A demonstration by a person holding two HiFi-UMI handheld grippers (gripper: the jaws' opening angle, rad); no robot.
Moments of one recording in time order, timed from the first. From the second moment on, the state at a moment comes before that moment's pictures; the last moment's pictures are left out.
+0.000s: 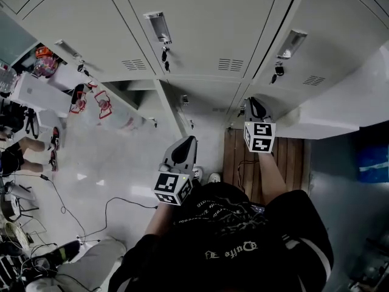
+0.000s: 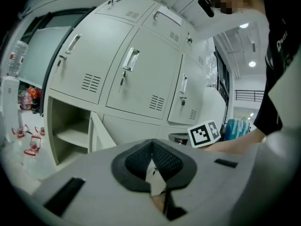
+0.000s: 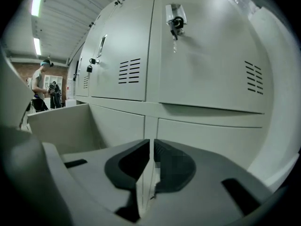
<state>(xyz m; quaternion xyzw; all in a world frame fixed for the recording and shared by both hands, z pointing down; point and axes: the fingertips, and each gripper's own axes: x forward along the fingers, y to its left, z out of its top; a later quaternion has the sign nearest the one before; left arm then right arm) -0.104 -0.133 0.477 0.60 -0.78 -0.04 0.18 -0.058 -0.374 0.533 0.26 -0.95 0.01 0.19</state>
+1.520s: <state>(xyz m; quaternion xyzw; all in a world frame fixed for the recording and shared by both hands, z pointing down) -0.207 0.091 0.530 0.38 -0.90 -0.04 0.20 -0.152 -0.045 0.527 -0.13 -0.97 -0.06 0.19</state>
